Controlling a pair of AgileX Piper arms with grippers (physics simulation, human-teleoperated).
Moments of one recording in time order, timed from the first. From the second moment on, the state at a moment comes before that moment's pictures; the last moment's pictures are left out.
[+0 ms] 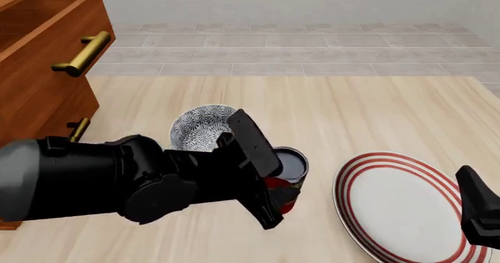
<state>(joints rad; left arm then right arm) -0.98 1.52 -0.79 -0.03 0.17 -0.05 0.00 0.00 0.08 0.00</state>
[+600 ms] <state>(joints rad) -0.84 1.21 -0.62 0.05 0.16 -0.05 0.00 0.00 0.06 0.00</state>
